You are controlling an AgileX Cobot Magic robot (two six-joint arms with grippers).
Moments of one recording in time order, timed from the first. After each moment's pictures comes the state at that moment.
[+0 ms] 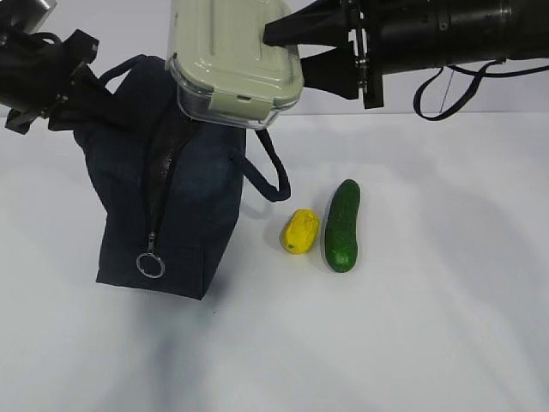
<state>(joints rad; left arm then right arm) -0.09 1.71 -1.27 -0.96 0.95 0.49 0.17 1.83 -1.39 1.52 1.16 -0.73</state>
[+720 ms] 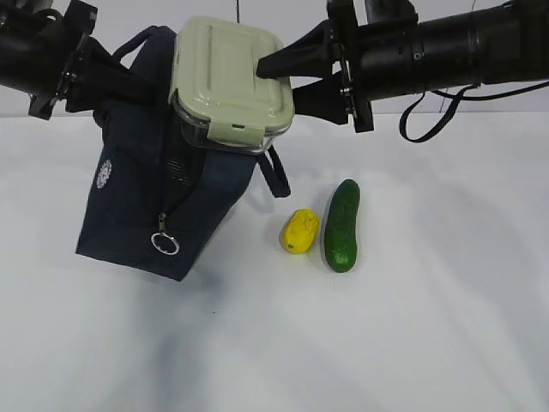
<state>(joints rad) -0.09 1.71 -1.27 -1.16 1.02 0.63 0.20 1.90 -1.40 1.52 1.11 -0.72</state>
